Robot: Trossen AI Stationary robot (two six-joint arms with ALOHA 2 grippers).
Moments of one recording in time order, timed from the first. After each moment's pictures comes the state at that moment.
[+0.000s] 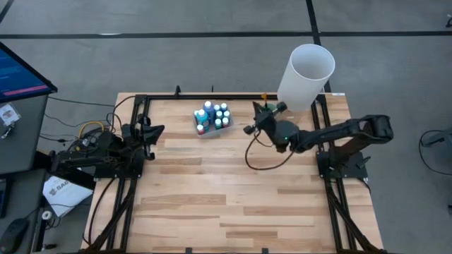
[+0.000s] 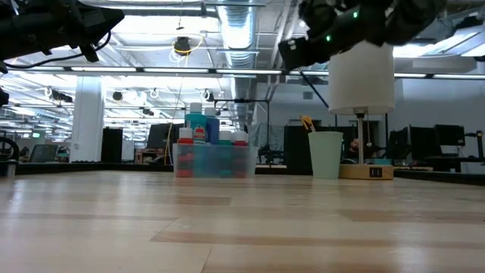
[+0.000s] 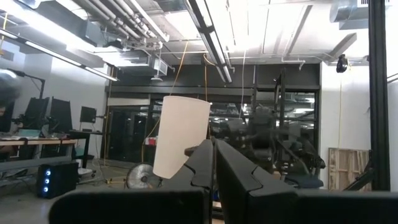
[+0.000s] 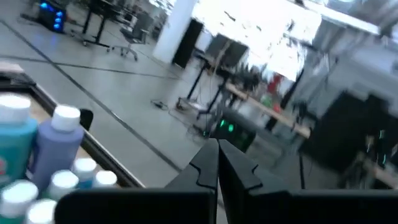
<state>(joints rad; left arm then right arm) 0.13 0.00 0.01 0.47 -0.17 -0.01 -0.03 1.47 0.71 0.83 1.01 -0.49</state>
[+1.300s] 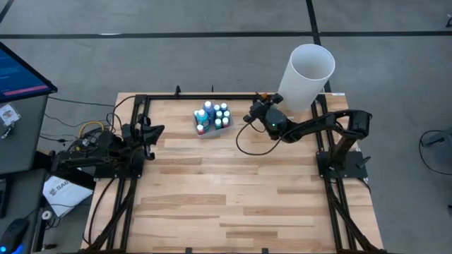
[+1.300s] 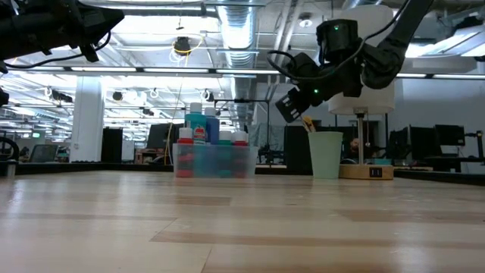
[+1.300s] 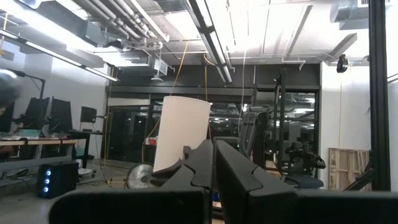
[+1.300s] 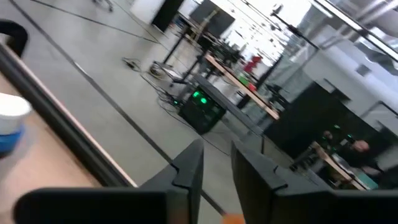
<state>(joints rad) 0.13 0.00 0.01 0.47 -0.17 -0.01 -0.30 1.71 0.68 0.98 0.89 -0.59</state>
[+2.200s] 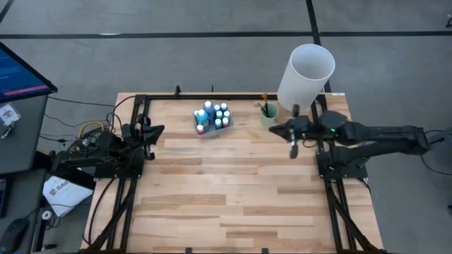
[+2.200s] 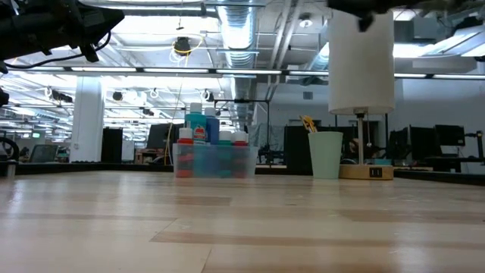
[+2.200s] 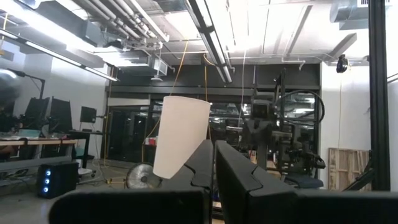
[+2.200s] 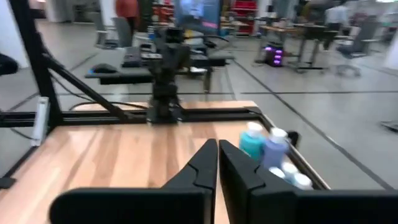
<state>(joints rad) 0.13 0.00 0.01 0.47 -0.17 -0.01 -0.04 0.76 0.68 -0.02 0.09 -0.04</state>
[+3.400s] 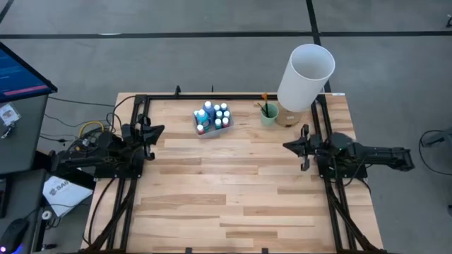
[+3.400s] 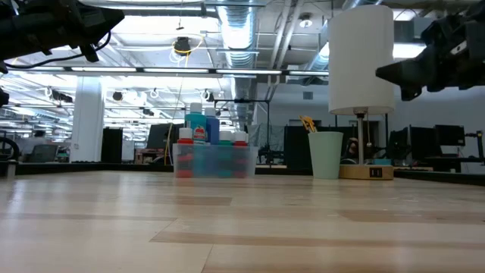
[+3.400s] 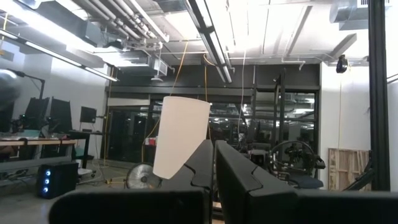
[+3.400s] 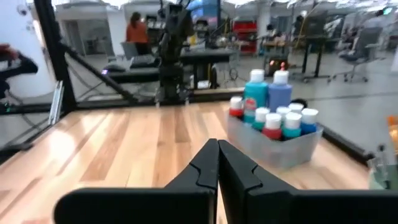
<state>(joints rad) 0.13 0.00 0.01 0.47 -0.17 -0.01 -0.06 0.03 0.01 0.01 0.07 0.03</state>
